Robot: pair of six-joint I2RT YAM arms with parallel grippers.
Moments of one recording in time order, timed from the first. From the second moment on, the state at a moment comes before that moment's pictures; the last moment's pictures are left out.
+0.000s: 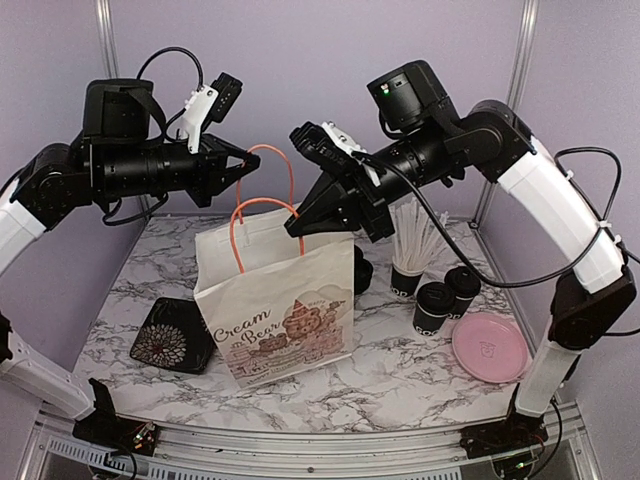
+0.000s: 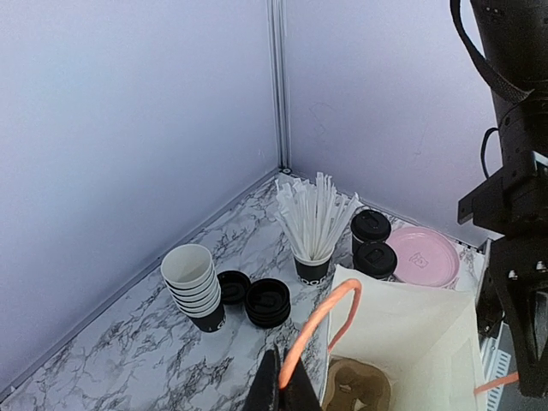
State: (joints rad) left arm -0.96 1.31 1.69 -0.66 -0.06 0.03; right arm 1.02 1.77 2.29 -1.14 -0.76 -0.69
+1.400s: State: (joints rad) left arm -0.96 1.36 1.49 -0.79 0.13 0.05; right arm 0.62 1.50 1.85 -1.16 -0.83 -0.79
